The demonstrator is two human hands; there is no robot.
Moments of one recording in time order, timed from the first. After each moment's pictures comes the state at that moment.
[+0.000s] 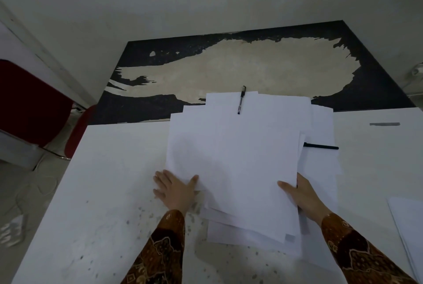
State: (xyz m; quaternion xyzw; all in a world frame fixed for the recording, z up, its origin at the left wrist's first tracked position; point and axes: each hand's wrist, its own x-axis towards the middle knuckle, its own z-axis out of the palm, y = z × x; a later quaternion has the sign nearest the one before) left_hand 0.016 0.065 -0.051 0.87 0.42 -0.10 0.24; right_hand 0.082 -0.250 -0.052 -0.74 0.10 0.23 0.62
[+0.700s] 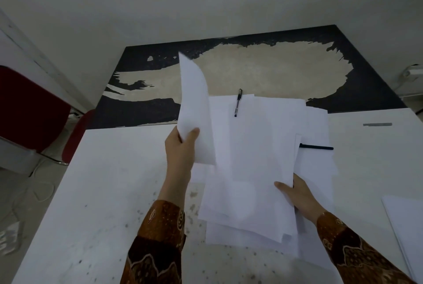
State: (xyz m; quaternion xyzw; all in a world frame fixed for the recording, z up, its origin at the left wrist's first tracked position) left_hand 0.054 0.024 0.121 0.66 0.28 0.15 0.68; right_hand 0.079 -0.248 -0.046 -0.74 0.10 0.23 0.63
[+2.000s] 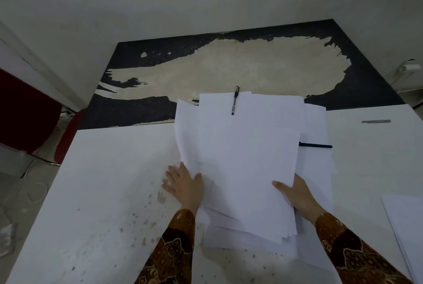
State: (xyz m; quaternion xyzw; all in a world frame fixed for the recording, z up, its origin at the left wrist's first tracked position) left_hand 0.047 0.034 -0.055 0.88 0.40 -0.04 0.25; right_hand 0.082 -0.247 -0.054 -0.73 0.11 0.21 0.64
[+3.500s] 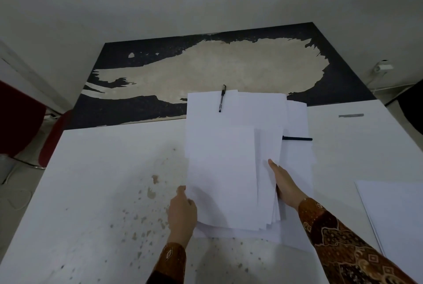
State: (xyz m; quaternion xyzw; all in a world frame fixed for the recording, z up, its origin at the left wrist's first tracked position) left_hand -0.030 0.005 -0.034 0.88 0.32 -0.05 0.34; right_hand 0.090 -0.259 -0.065 -0.65 0.20 0.28 0.68
